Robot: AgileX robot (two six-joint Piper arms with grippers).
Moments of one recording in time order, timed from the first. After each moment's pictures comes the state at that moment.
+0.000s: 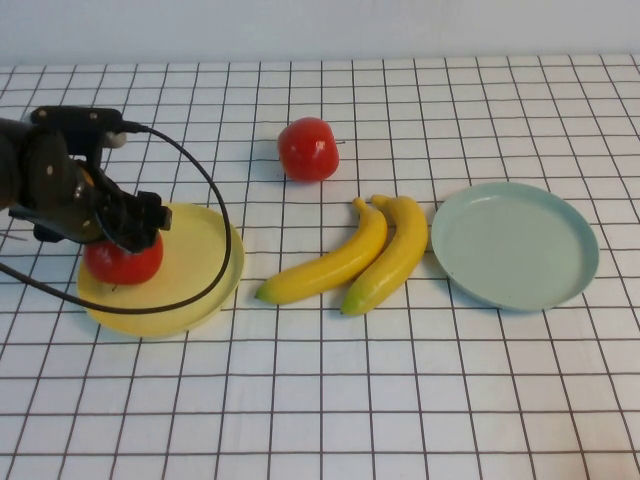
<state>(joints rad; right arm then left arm) 0.03 -0.01 0.03 0.25 0.35 -0.05 -0.21 1.74 -1.18 0.12 0.53 -0.14</state>
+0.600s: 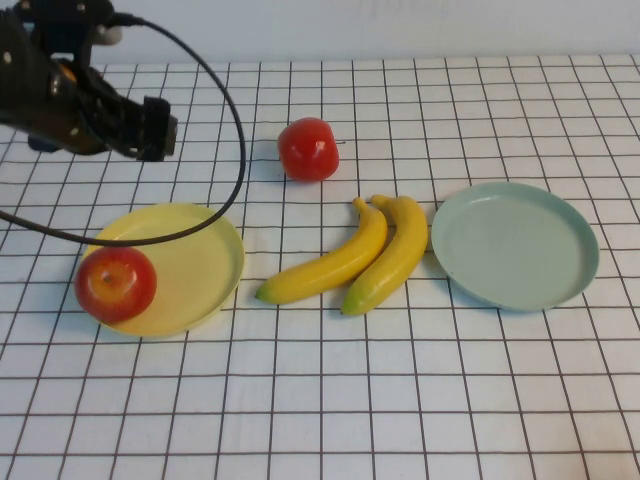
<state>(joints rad) 0.03 -0.01 0.03 0.25 0.35 -0.05 -0.23 1.66 -1.41 -0.03 0.68 0.02</state>
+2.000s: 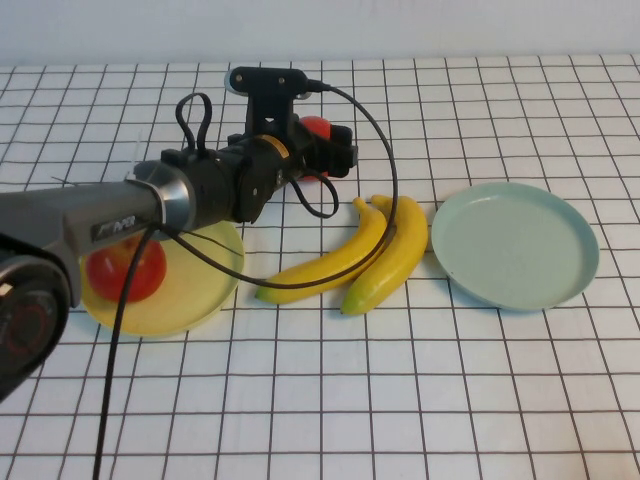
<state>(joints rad) 0.03 -0.01 0.03 0.25 0.35 -0.05 -0.50 2.15 -1.51 -0.12 -0.15 -0.05</state>
